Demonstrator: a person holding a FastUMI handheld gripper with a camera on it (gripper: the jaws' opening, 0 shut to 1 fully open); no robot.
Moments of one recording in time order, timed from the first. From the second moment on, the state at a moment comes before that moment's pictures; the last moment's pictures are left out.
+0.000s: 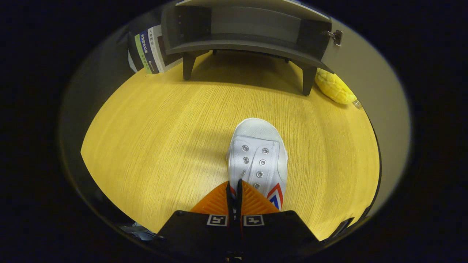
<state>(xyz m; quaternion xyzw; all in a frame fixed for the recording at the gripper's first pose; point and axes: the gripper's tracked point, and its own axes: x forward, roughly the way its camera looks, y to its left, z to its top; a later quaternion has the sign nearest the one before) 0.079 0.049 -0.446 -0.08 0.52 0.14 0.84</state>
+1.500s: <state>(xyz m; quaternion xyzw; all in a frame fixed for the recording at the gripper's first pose) 0.228 0.056 -0.094 -0.03 0.23 0.09 0.97</state>
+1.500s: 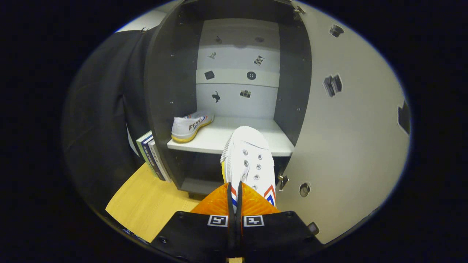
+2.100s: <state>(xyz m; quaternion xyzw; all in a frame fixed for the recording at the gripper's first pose) 0.379 0.073 -0.012 -0.06 0.16 0.08 0.98</state>
